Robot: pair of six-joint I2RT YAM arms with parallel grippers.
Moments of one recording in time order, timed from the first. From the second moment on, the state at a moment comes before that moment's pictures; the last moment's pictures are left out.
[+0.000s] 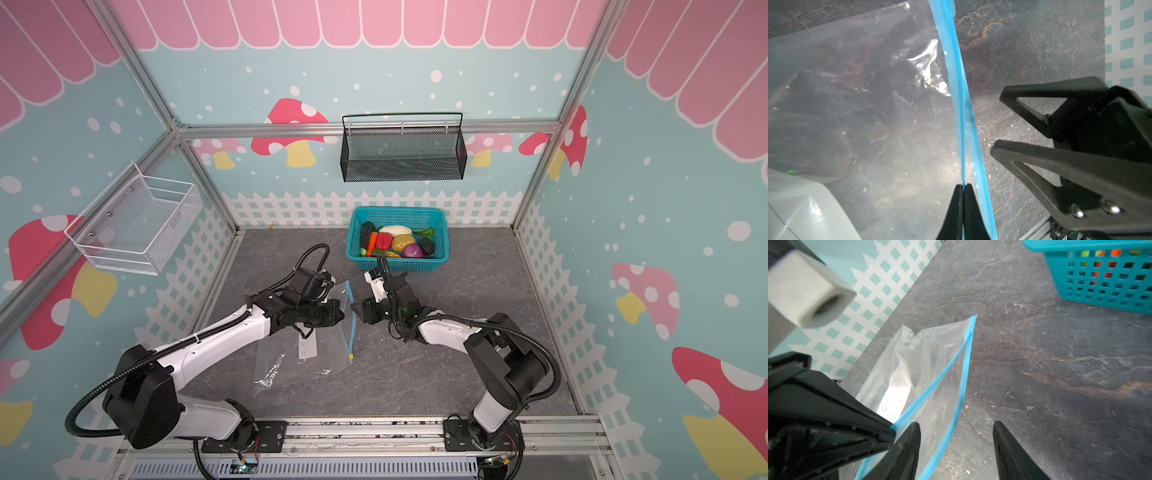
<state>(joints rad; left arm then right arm) -0.58 1.40 0.98 -0.54 0.22 -0.60 0.67 1.64 0.85 0.28 -0.35 0.43</state>
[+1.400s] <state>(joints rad) -0.59 1.24 1.09 -0.71 0.10 -0.54 0.67 1.93 1.00 0.23 -0.47 0.55</state>
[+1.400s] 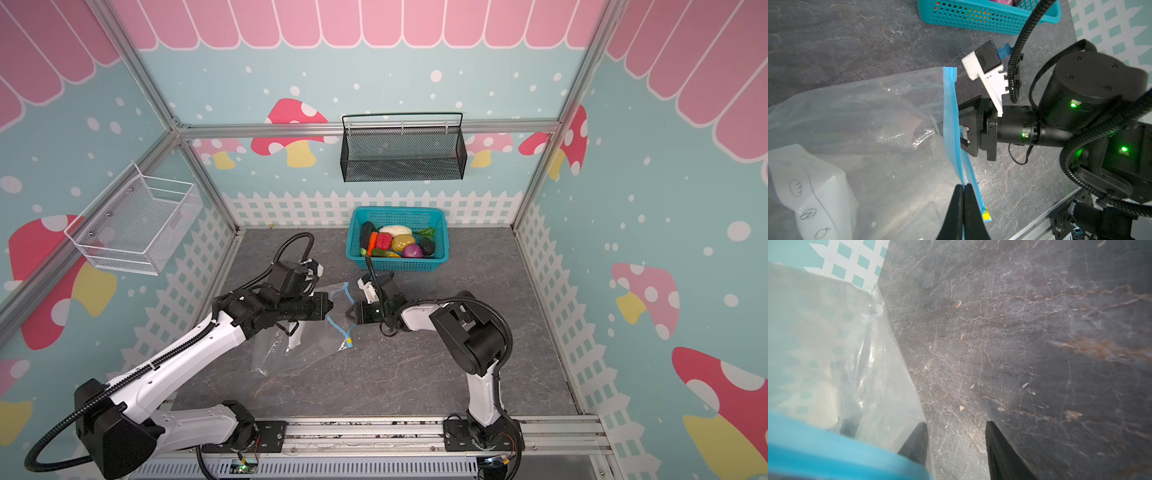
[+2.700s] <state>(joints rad) -0.60 1.46 1.05 -0.60 0.03 -0.61 0.42 2.04 1.71 -0.33 -0.04 0.20</state>
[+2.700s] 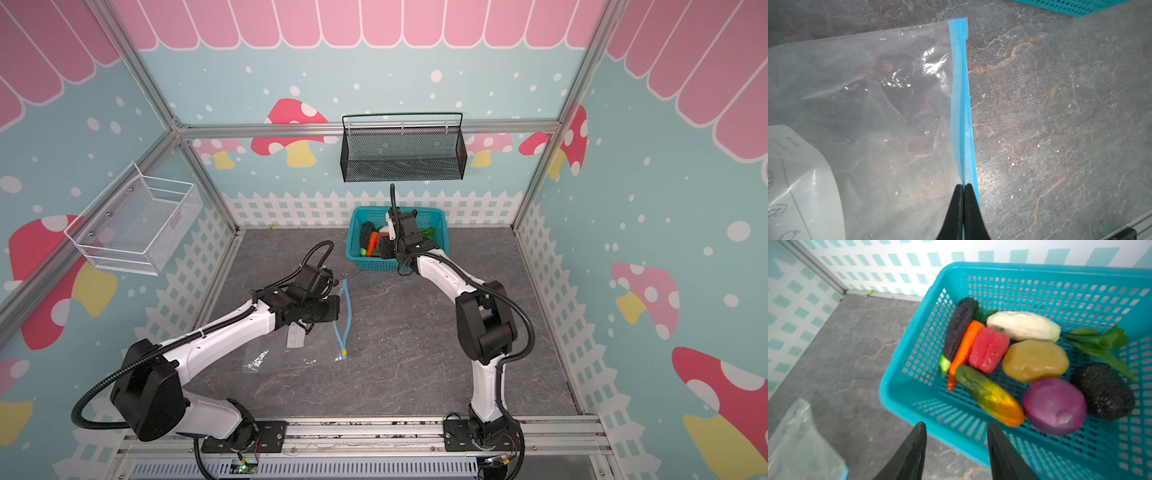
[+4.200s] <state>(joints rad) -0.60 1.52 1.09 -0.60 0.04 -0.60 0.37 2.21 1.97 -0.77 0.02 0.08</state>
